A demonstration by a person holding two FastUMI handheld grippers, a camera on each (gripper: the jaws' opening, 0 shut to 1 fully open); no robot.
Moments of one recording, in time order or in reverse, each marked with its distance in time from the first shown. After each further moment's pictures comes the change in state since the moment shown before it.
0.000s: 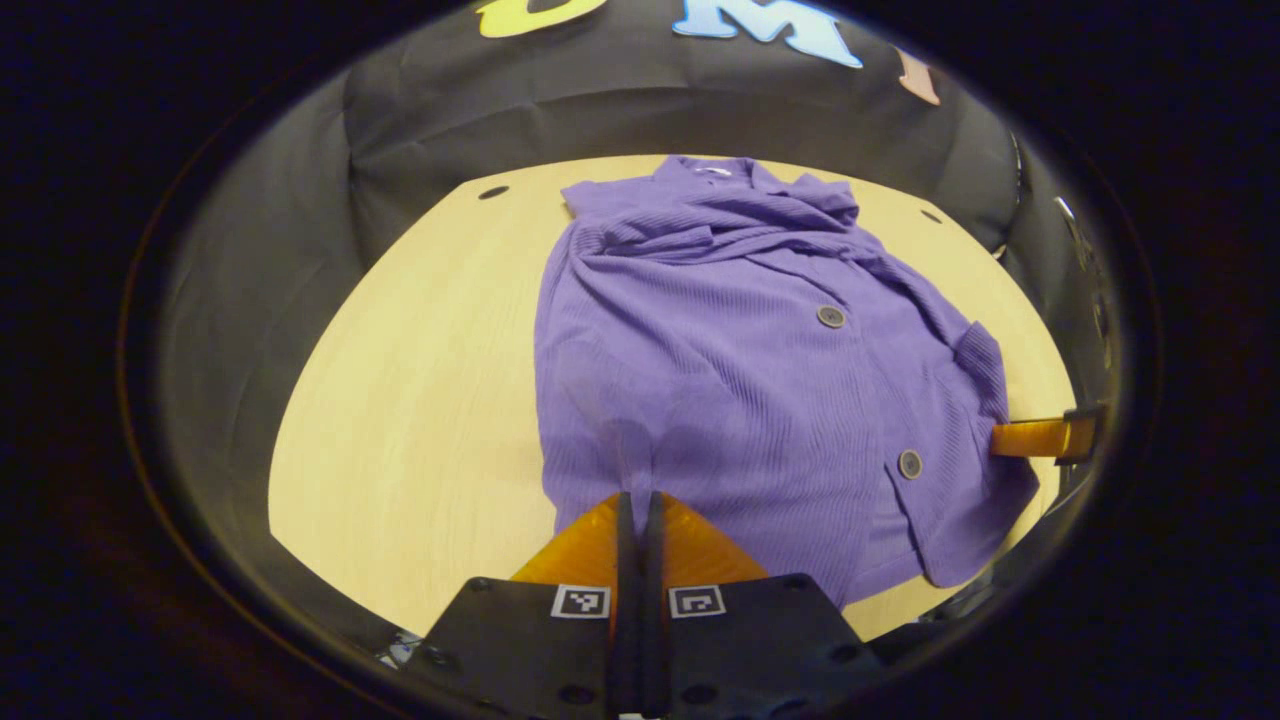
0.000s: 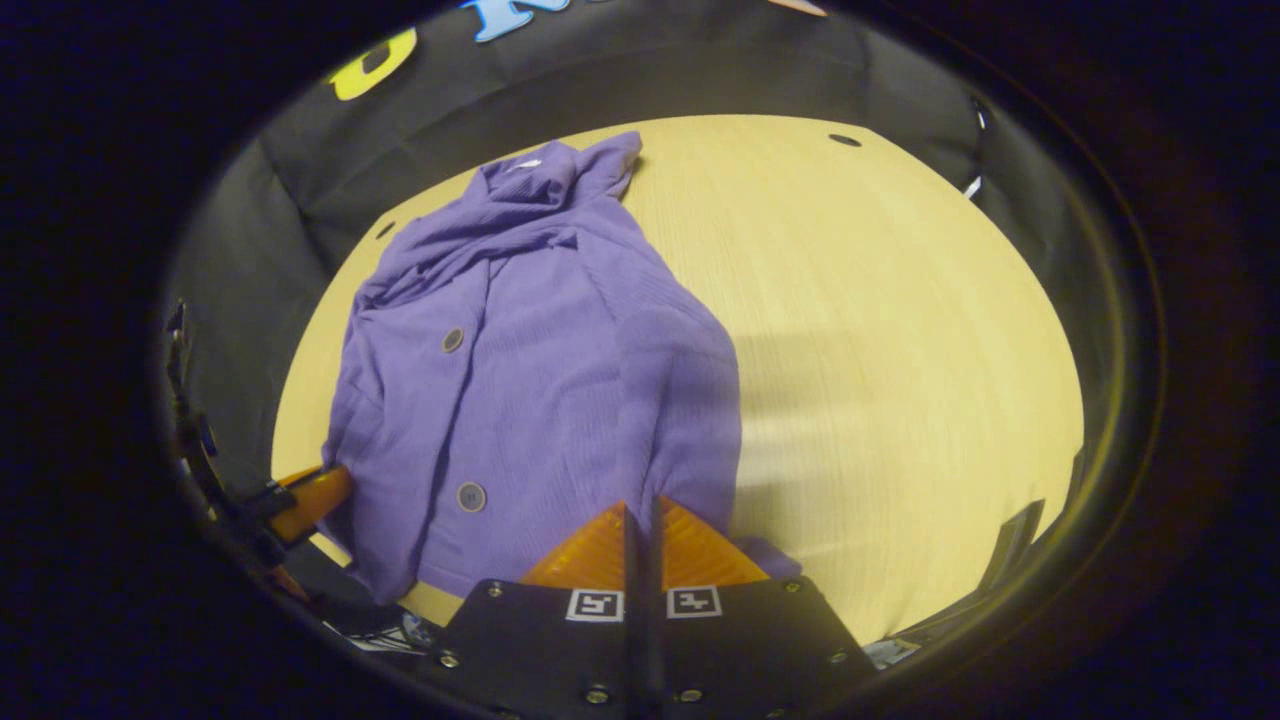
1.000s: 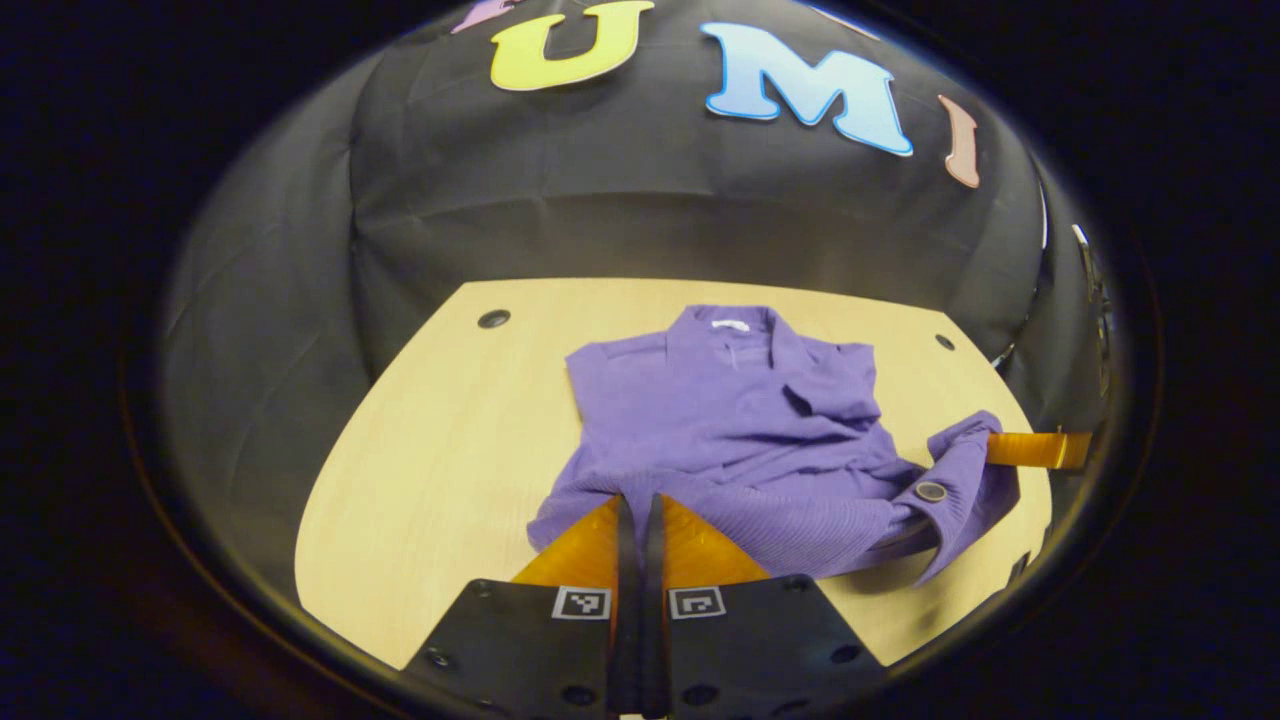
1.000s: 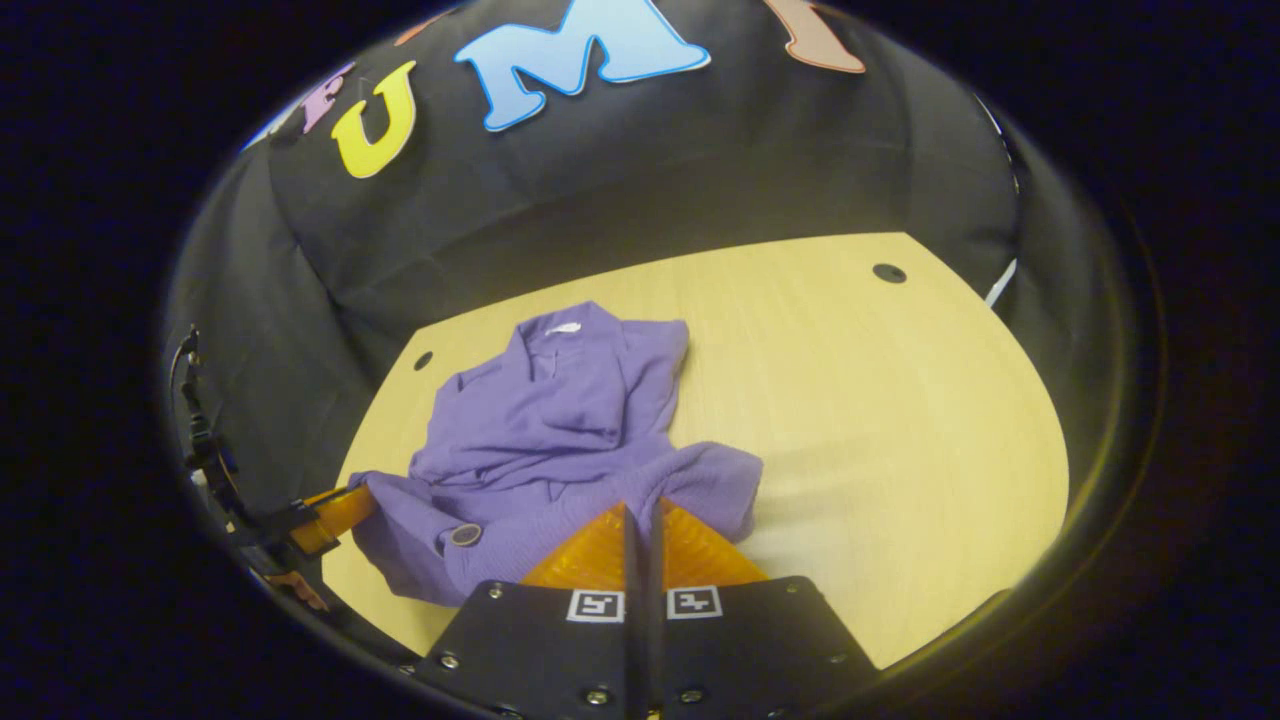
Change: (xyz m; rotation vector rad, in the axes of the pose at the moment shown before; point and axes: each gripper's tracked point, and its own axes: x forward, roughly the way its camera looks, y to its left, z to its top) left arm 0.008 0.004 0.220 -0.032 -0.262 -0.028; right arm -0.015 0.035 0.200 -0.042 -0.289 0.086
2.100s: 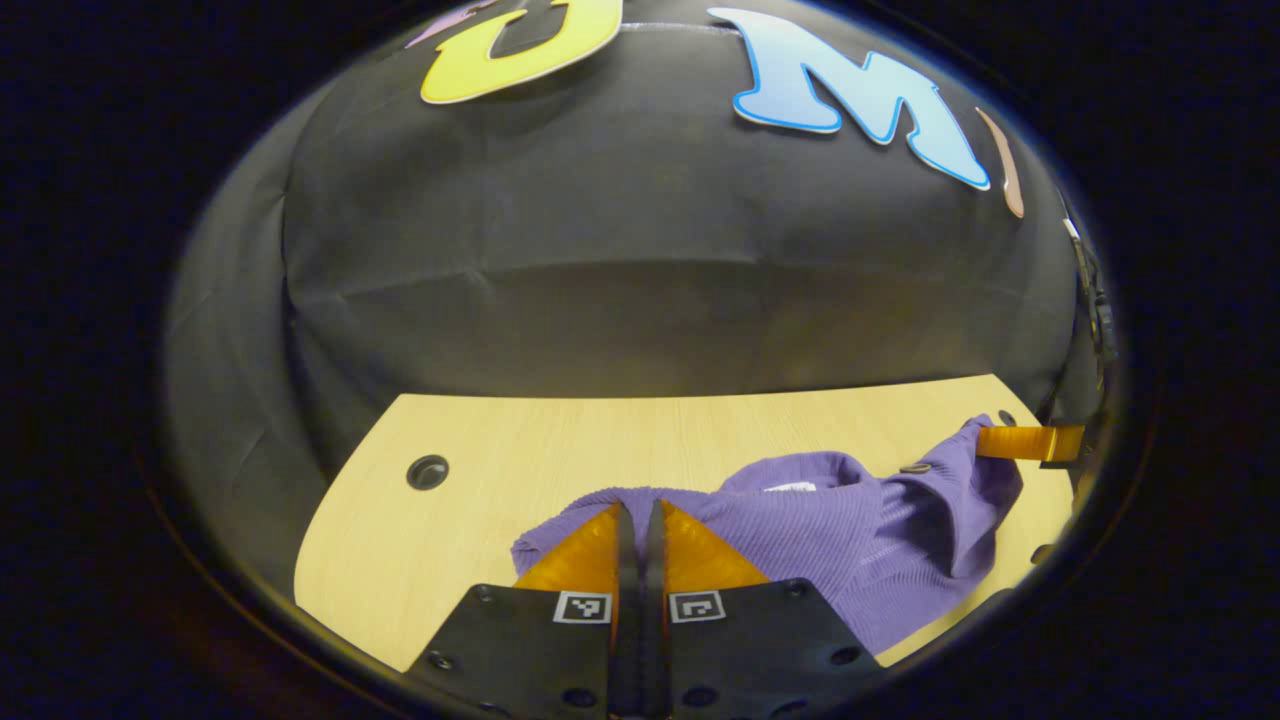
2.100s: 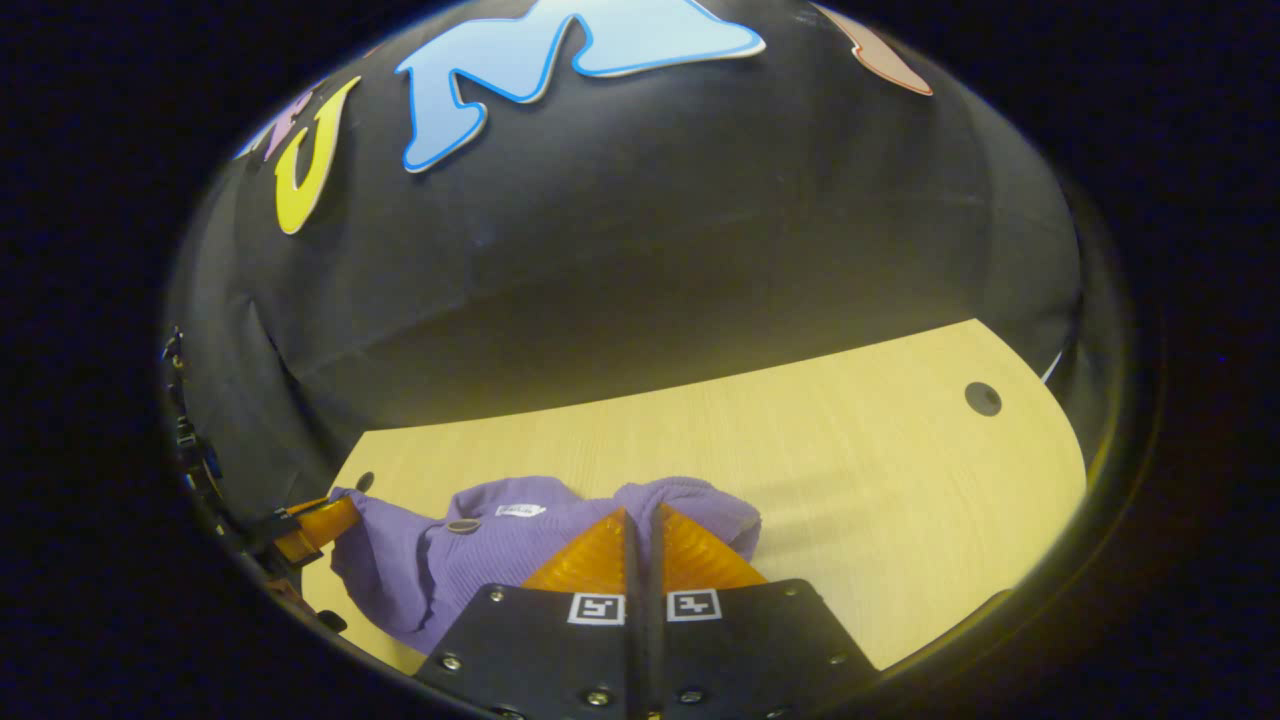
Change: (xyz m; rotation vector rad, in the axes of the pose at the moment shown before) left arm 0.217 0.005 0.159 0.068 -0.154 -0.045; right arm 0.187 -0.013 0.160 0.018 -0.181 -0.042
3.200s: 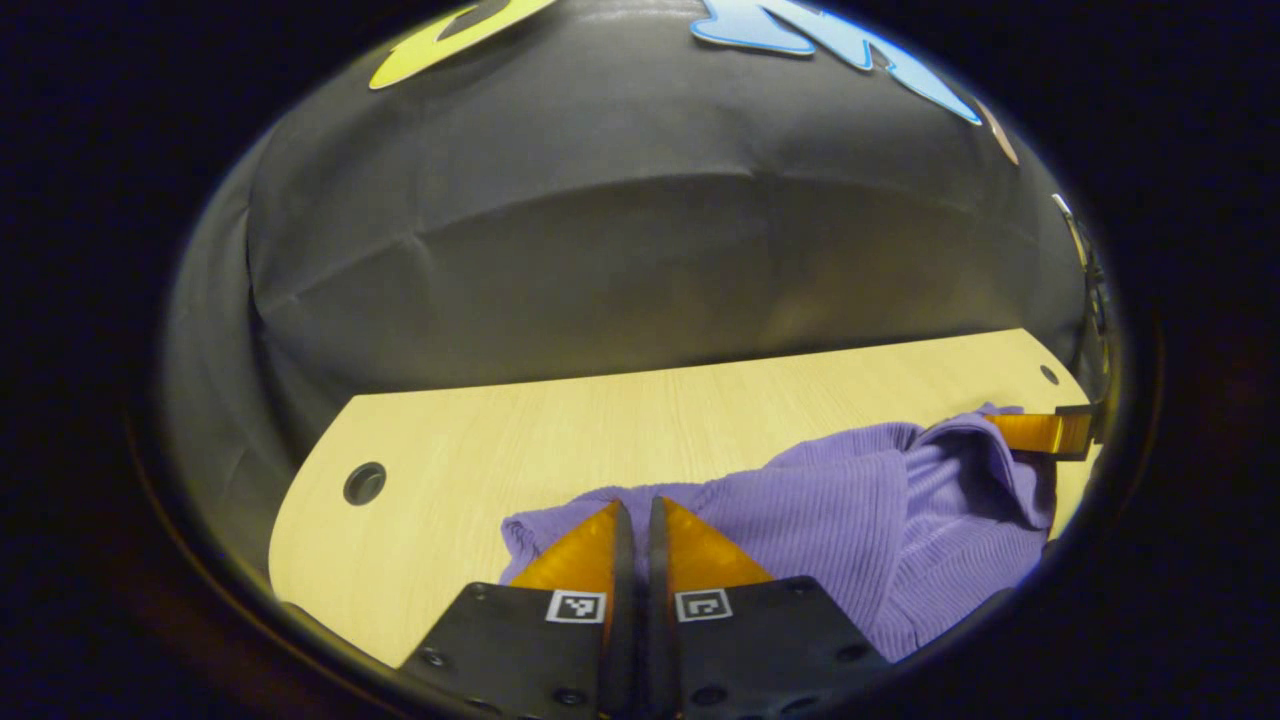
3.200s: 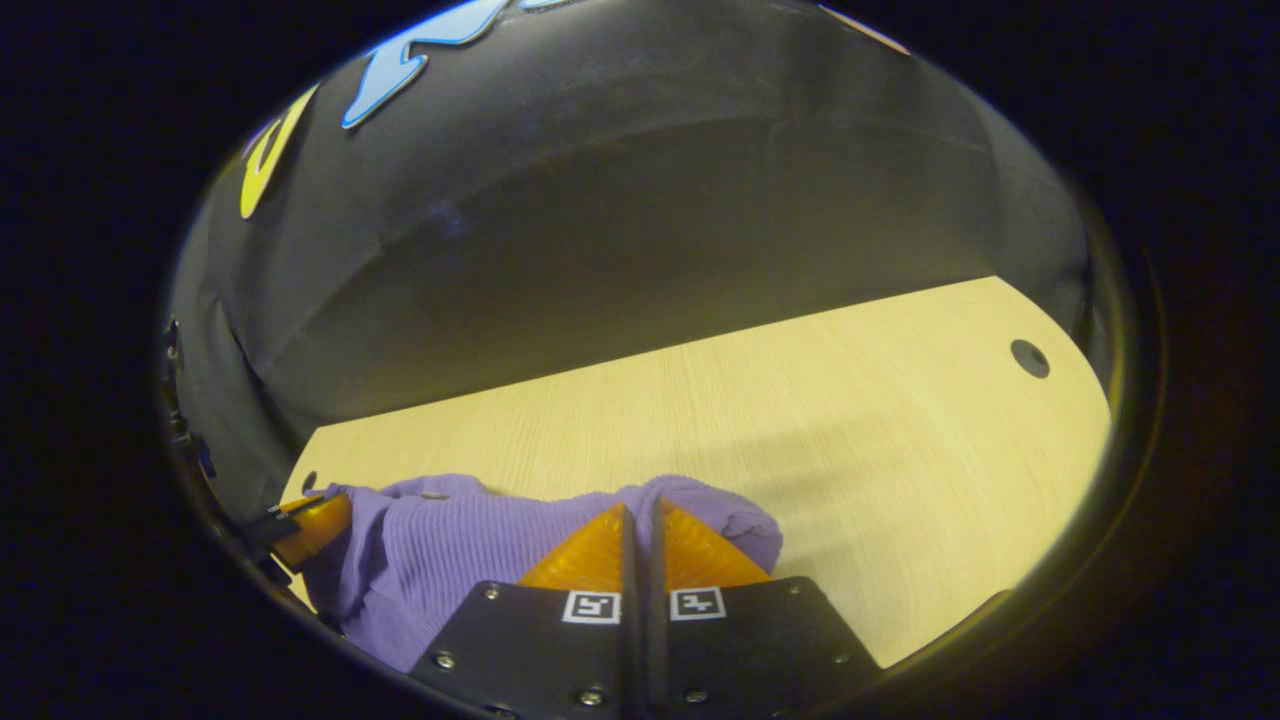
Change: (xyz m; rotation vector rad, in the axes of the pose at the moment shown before) left arm 0.080 -0.010 -0.039 0.086 0.049 0.017; right arm 0.071 -0.018 -0.034 0.044 0.050 -0.016
